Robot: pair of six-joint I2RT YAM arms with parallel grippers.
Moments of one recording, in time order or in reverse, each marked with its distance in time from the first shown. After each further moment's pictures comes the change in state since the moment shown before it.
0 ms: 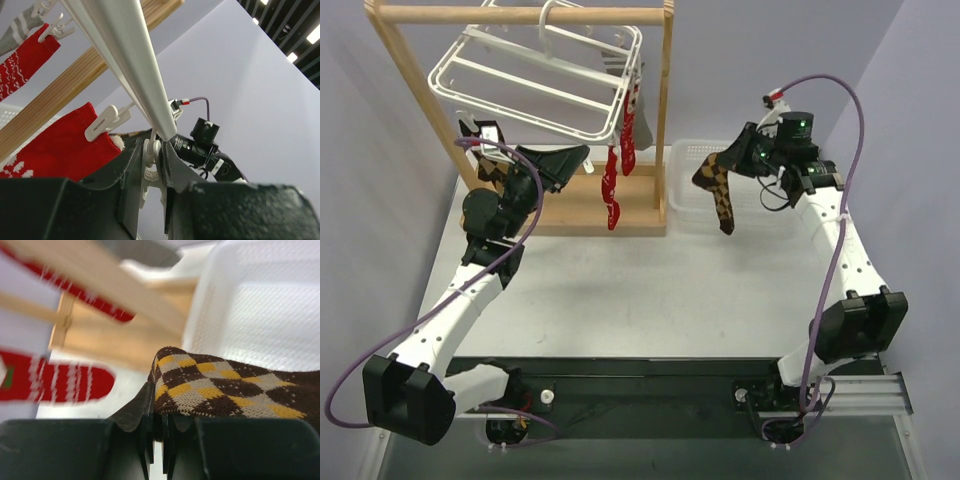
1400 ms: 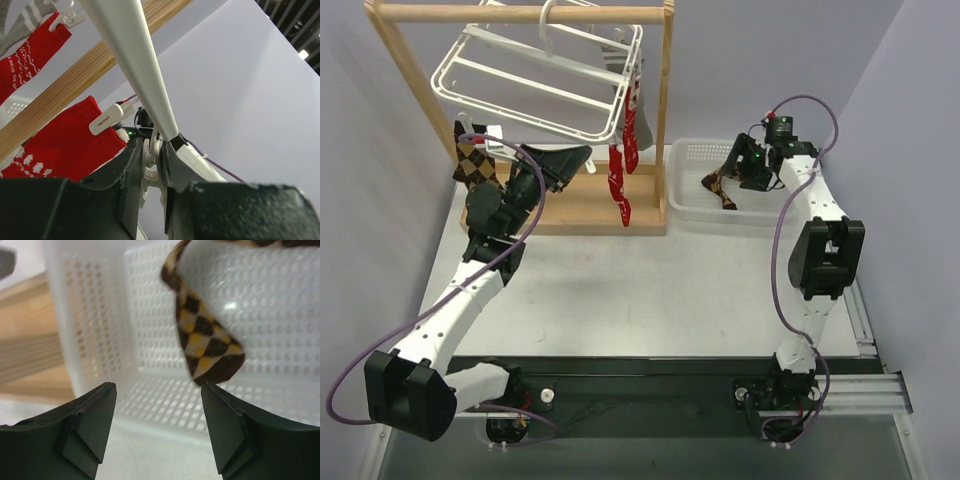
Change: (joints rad) left arm 0.002 0.013 0.011 -0.044 0.009 0.015; right arm -0.164 0.563 0.332 -0.170 0.145 0.019
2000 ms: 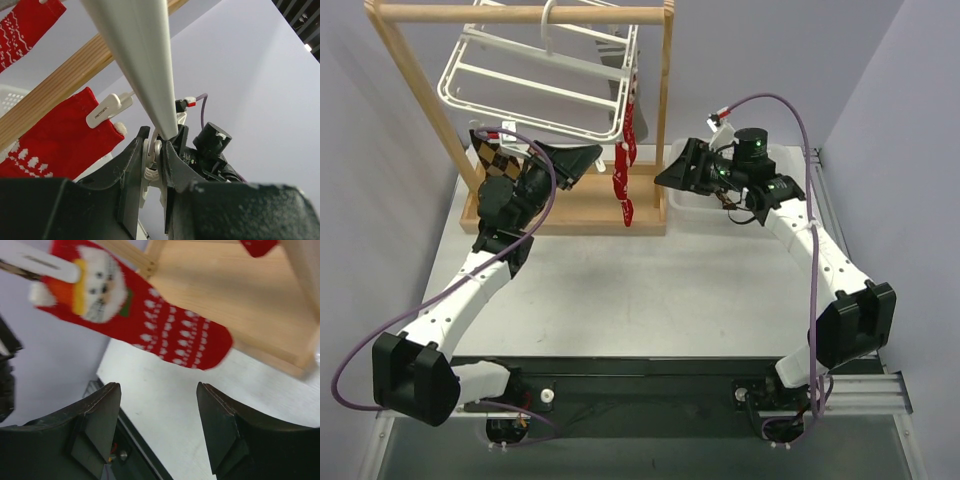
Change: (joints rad) left arm -0.027 0.078 0.029 0.010 0.008 -0.004; right arm 0.327 -0.542 -0.437 0.354 -0.314 0.103
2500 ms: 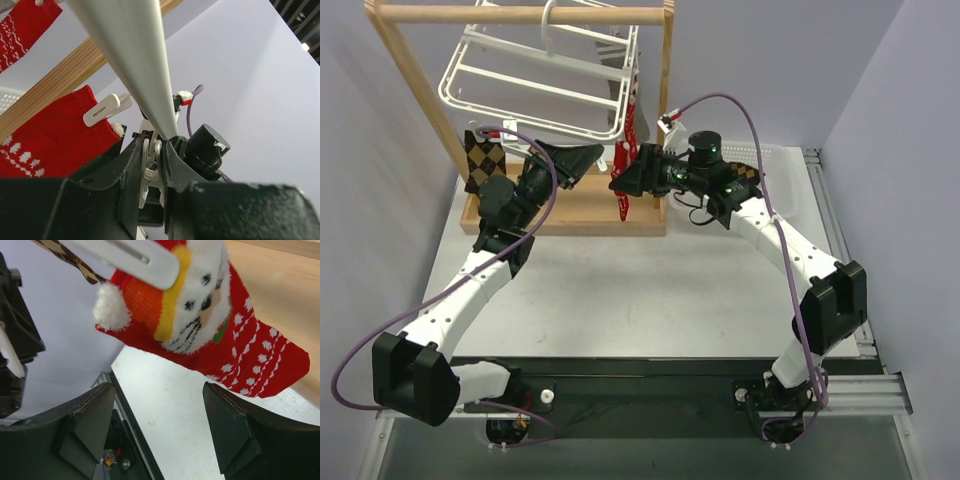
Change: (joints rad) left arm -0.011 0.008 0.018 -0.002 -0.003 0.002; right arm 0.194 0.118 0.051 0.264 -0.013 0.074
